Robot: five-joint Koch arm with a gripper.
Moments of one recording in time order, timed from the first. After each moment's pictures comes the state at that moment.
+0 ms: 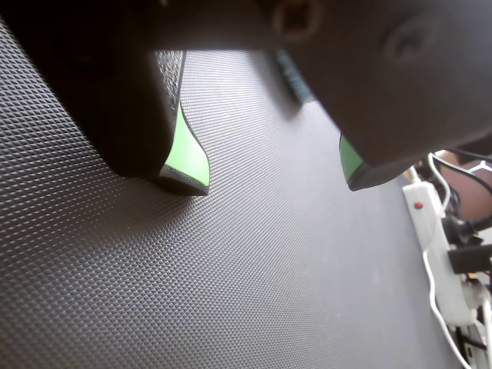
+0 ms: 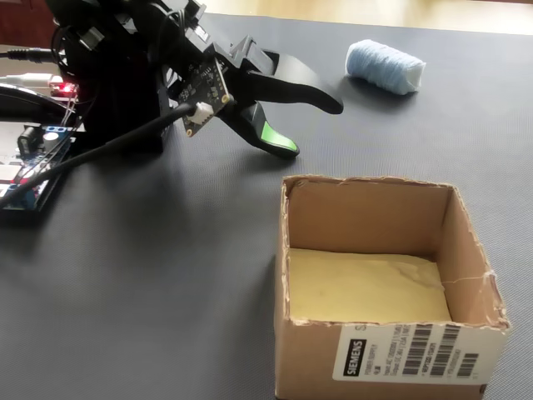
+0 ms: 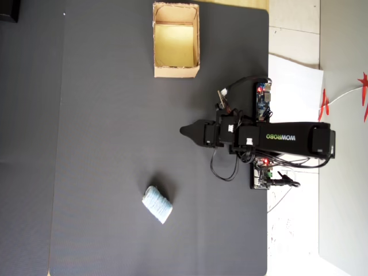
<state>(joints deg) 5.5 130.6 176.4 -3.6 94.9</state>
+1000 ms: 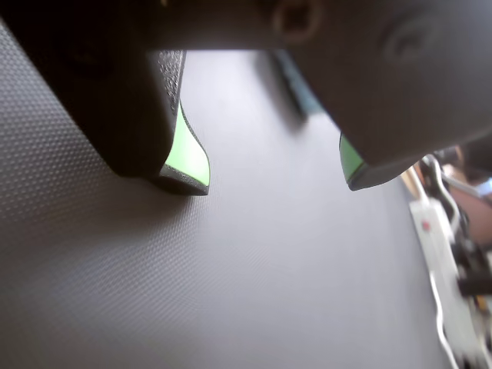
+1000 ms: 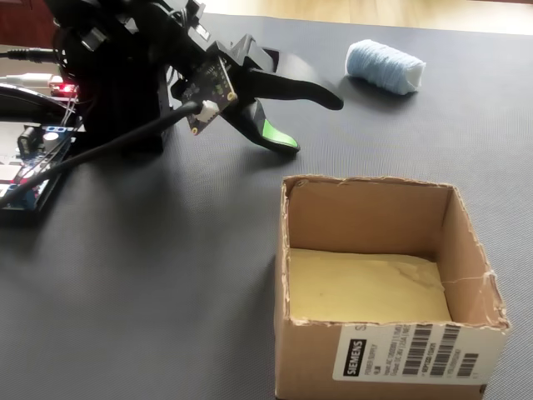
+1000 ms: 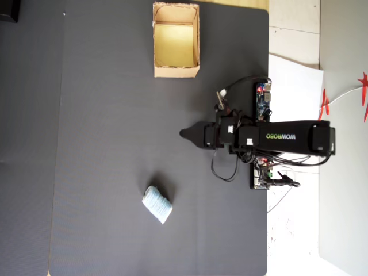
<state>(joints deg) -0.9 130.6 176.4 -3.6 94.9</state>
